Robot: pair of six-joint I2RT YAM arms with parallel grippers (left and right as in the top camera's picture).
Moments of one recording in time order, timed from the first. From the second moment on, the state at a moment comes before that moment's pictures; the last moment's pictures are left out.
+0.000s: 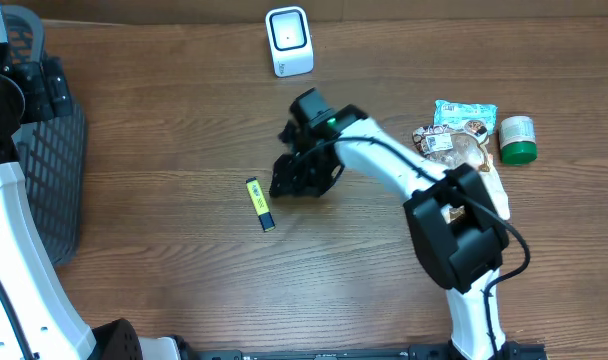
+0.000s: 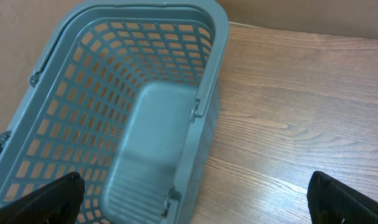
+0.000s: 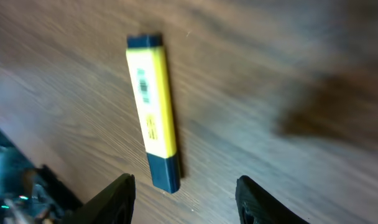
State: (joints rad) left arm 0.31 1.57 2.10 -1.29 -0.21 0.13; right arm 0.61 2.16 1.62 -0.86 -0.53 0.36
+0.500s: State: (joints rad) left arm 0.31 1.57 2.10 -1.29 -0.21 0.13; right arm 0.73 2.16 1.58 -0.84 -0.32 0.41
